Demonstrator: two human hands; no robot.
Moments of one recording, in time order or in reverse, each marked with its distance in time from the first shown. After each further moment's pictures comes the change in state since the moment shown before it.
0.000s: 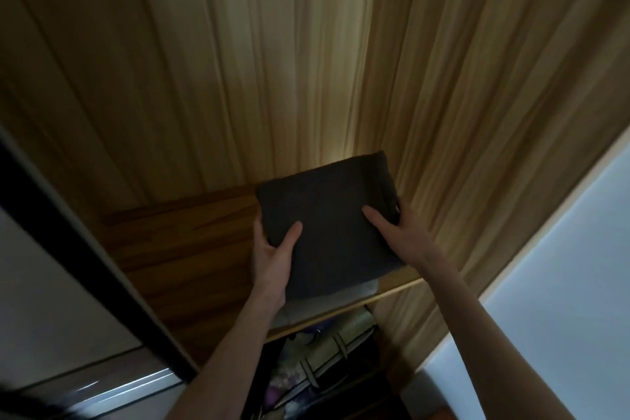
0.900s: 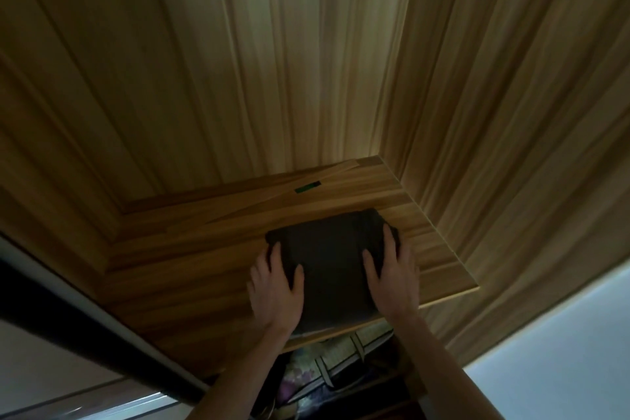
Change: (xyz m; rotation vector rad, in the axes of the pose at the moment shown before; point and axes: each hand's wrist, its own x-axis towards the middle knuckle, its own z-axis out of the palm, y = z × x) left_hand 0.035 -0.087 -0.034 1.285 0.217 0.248; right_hand 0.026 0.124 0.105 -0.607 0.231 -0.149
